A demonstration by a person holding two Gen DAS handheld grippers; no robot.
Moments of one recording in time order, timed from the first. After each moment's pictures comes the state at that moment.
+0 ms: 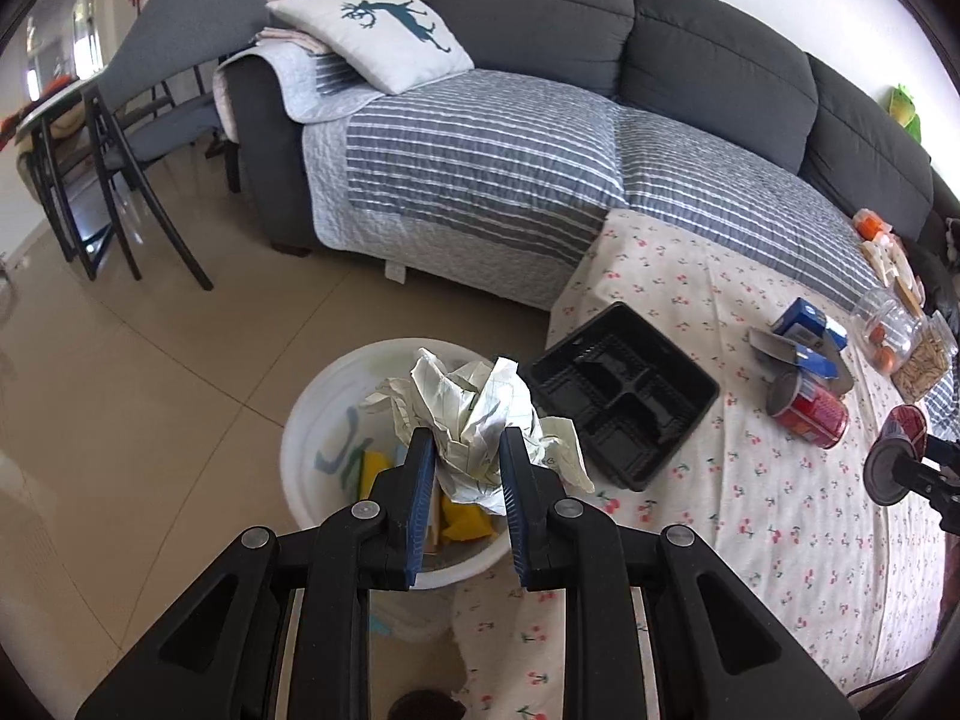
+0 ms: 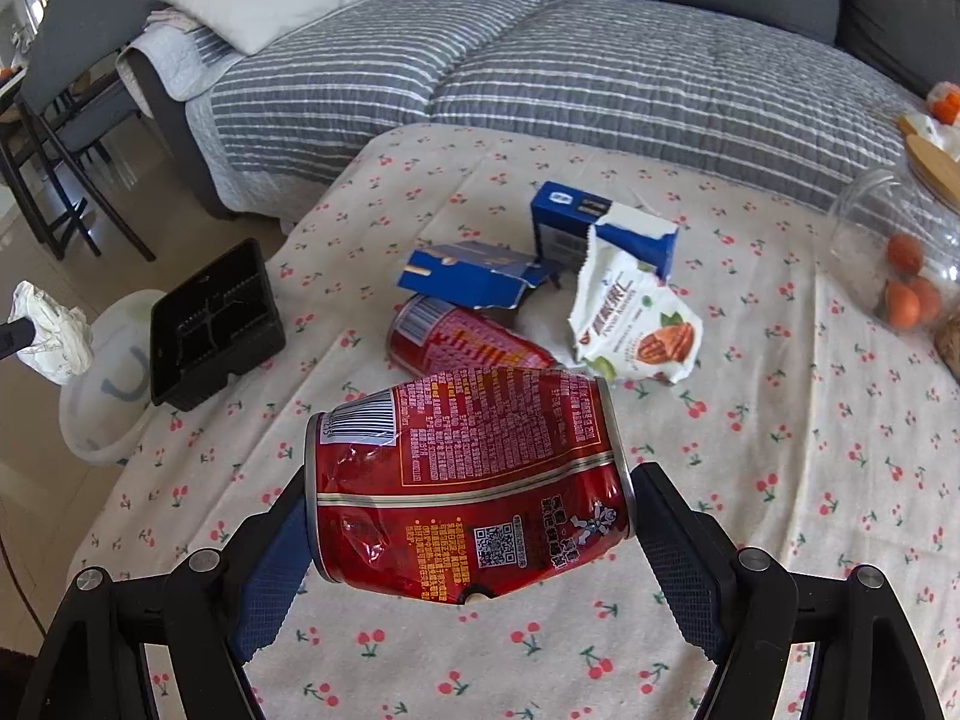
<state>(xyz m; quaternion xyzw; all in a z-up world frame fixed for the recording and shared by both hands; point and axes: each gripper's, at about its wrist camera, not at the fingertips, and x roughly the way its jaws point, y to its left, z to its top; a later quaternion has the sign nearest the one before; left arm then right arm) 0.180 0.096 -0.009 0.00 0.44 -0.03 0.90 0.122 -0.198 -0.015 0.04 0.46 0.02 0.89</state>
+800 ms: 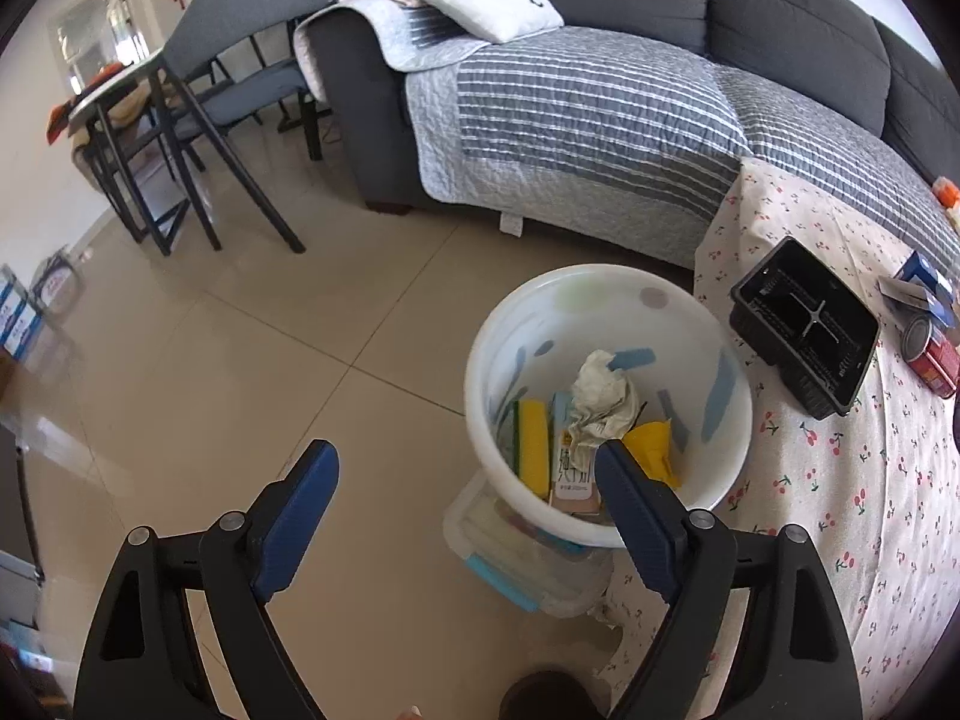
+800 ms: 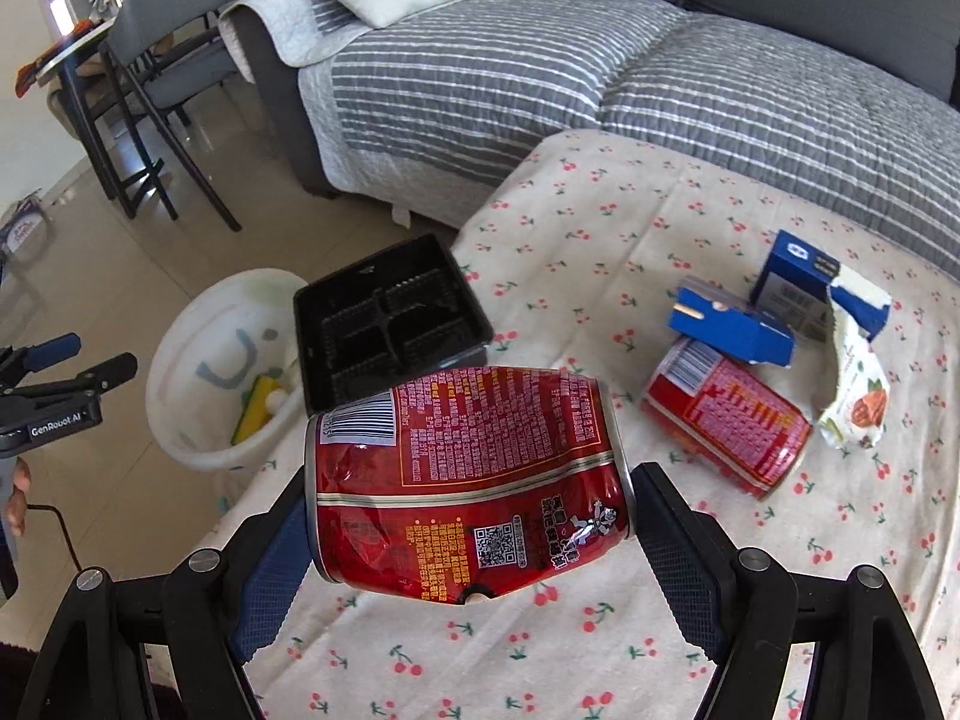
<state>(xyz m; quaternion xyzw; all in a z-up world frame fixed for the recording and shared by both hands) 0.178 0.184 -0.053 0.04 0.47 0.05 0.88 0.147 -0.088 -0.019 0.02 0.46 0.10 0.88</state>
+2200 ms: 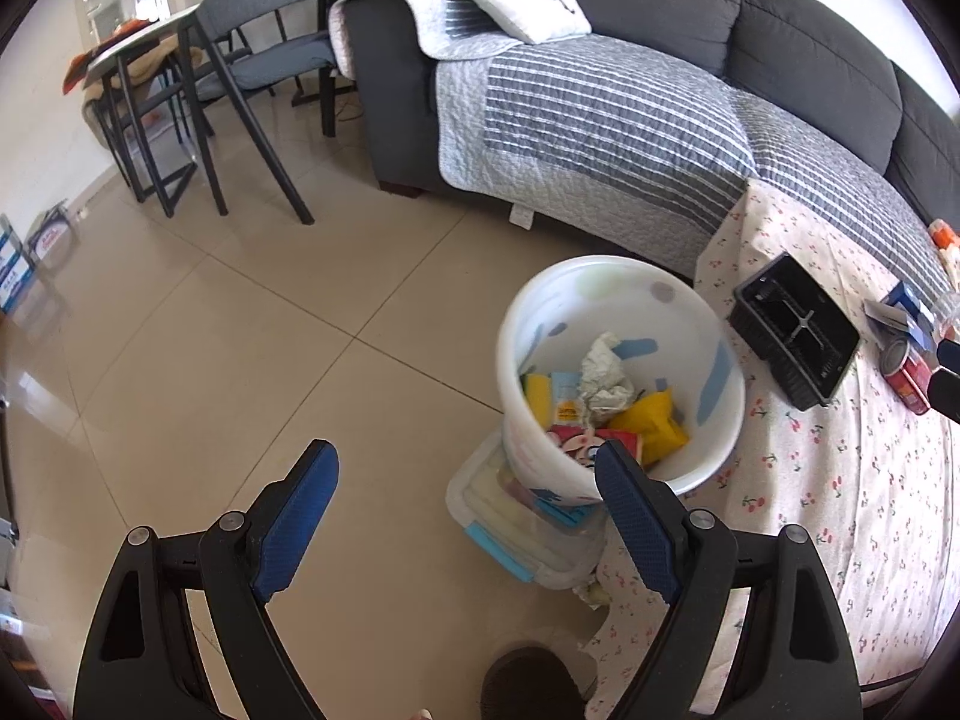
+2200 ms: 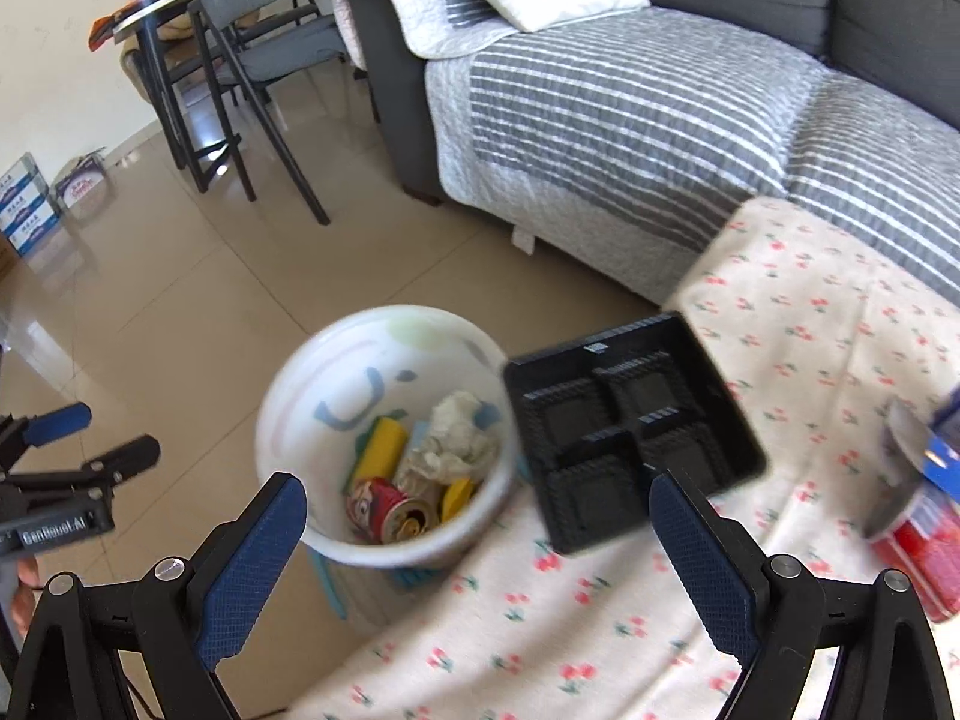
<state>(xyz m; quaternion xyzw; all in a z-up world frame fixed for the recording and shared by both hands) 0.153 0.204 -0.042 0.00 0.47 0.04 0.88 0.188 0.023 -0.023 -0.02 0.44 0.16 0.88</state>
